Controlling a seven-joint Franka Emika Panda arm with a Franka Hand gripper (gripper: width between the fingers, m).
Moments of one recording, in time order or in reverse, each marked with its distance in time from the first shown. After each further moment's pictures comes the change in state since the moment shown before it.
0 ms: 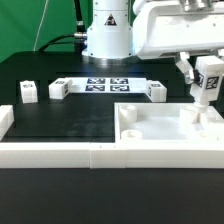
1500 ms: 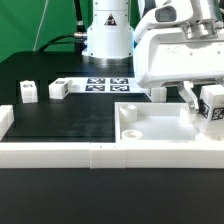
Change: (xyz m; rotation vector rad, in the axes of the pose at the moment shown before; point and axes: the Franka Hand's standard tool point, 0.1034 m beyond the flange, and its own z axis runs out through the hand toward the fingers) arm 0.009 0.014 0.046 -0.015 0.059 -0.008
